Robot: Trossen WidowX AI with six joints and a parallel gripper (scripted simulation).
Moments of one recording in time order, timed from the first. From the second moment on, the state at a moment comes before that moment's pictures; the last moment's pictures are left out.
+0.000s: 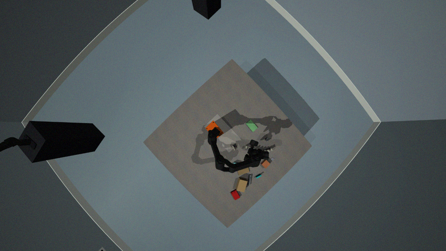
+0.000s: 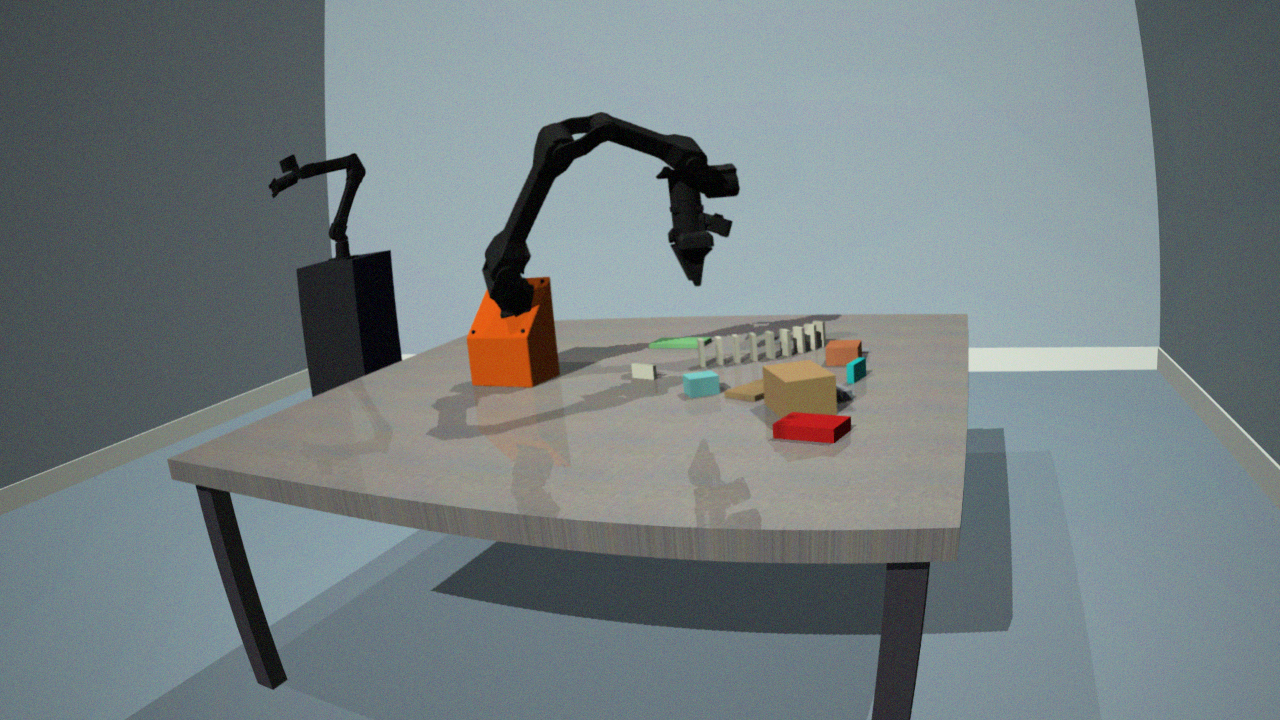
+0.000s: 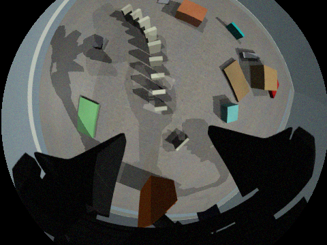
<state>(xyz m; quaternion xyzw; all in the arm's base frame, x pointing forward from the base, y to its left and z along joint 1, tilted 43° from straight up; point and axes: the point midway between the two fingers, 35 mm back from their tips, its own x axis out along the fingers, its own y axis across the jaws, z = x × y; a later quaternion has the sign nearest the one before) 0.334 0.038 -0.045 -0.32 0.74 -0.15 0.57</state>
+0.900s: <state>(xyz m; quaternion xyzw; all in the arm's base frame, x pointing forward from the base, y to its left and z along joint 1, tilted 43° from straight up) 0.252 -0.097 -0.057 -0.08 0.62 -0.42 0.65</state>
